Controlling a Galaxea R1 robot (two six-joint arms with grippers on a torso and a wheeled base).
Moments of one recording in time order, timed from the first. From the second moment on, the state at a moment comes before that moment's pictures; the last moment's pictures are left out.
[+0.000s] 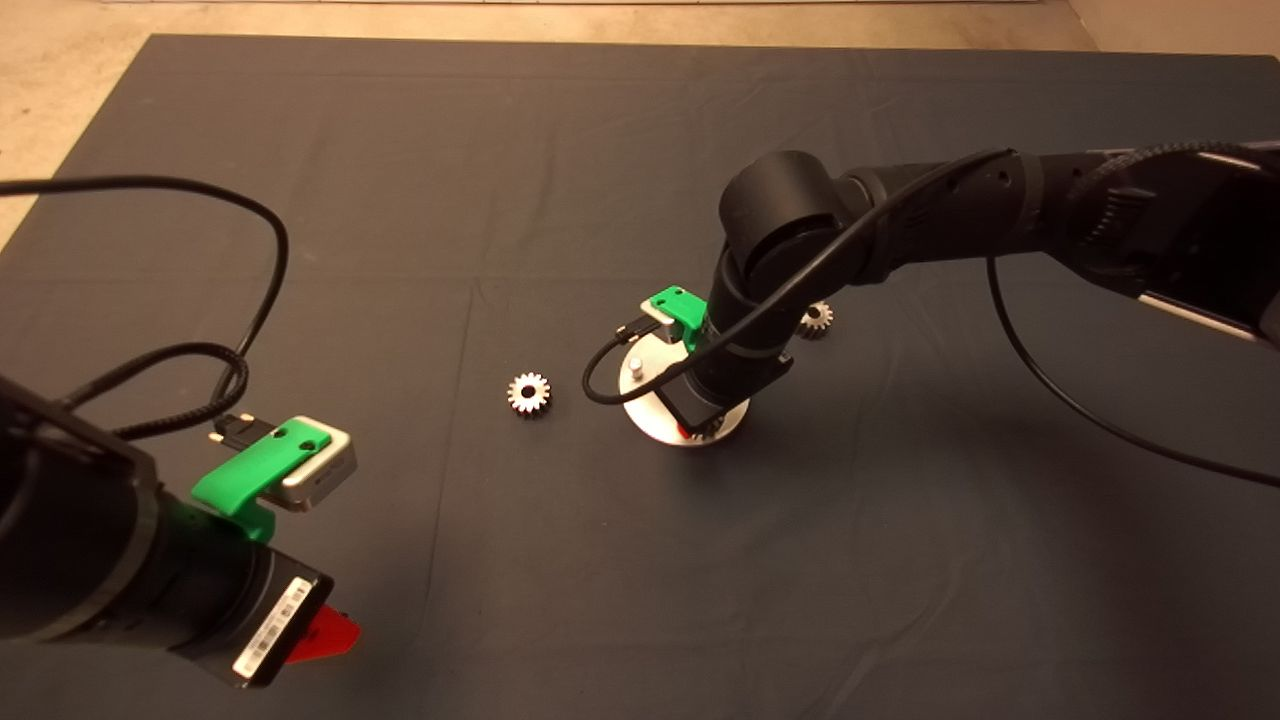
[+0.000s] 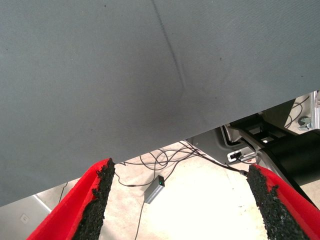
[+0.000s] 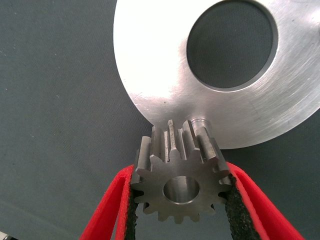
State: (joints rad) left arm -0.55 2.06 -0.34 0.11 1.51 -1.35; right arm 0.35 2.87 -1.18 -0.24 -1.53 1.12
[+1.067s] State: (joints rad) left arm -0.55 2.06 -0.34 0.11 1.51 -1.35; right arm 0.33 2.85 -1.18 -0.27 -1.53 1.08
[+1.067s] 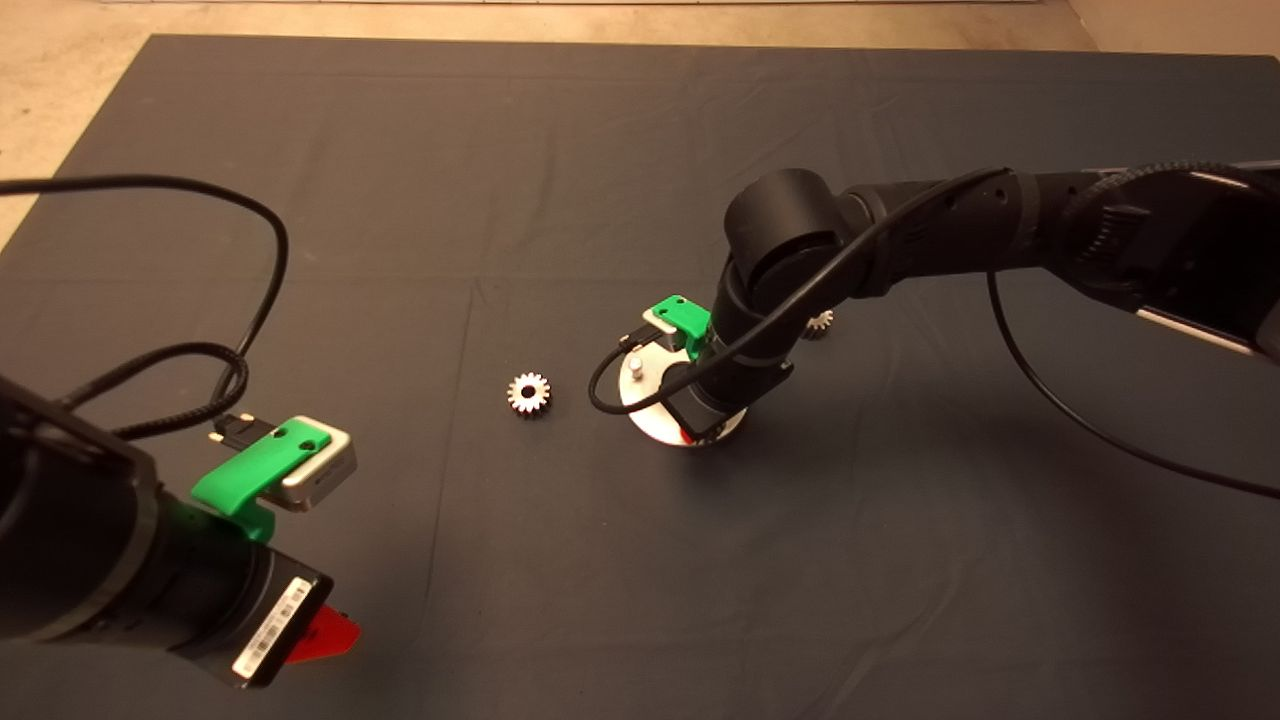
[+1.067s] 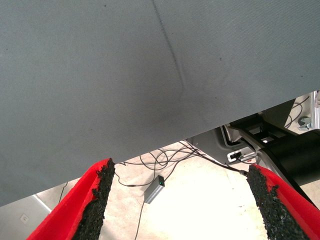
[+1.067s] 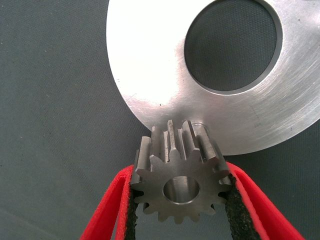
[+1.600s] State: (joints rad) left arm -0.55 2.06 -0.34 0.11 1.51 -1.35; right arm 0.33 2.84 -1.18 -0.27 -1.52 1.07
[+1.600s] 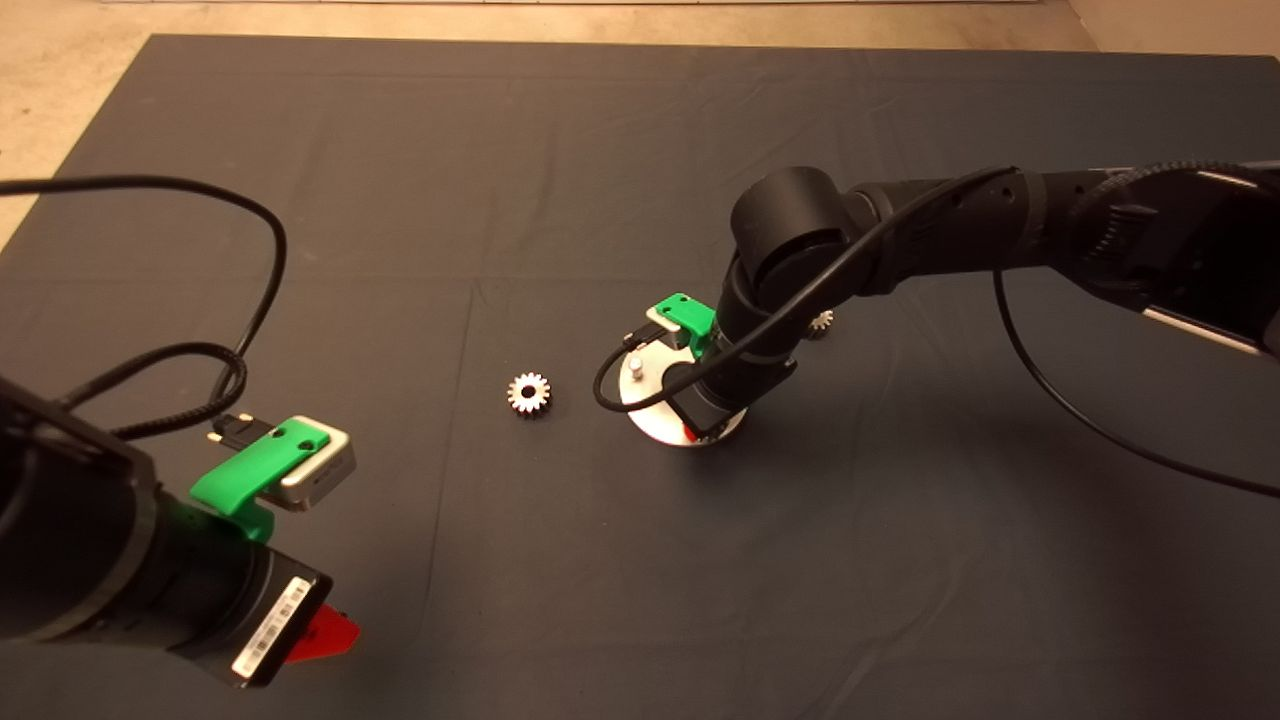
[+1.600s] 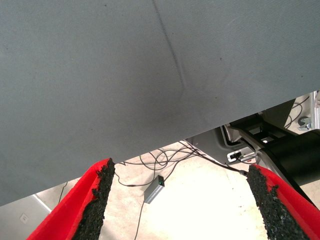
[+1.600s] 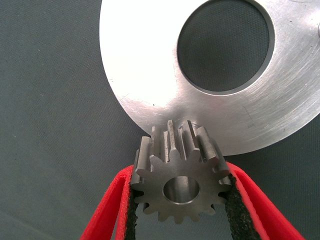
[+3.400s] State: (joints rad) left arm -0.55 2.06 -0.34 0.11 1.51 -1.35; right arm 0.33 2.84 -1.18 -0.31 -1.53 1.06
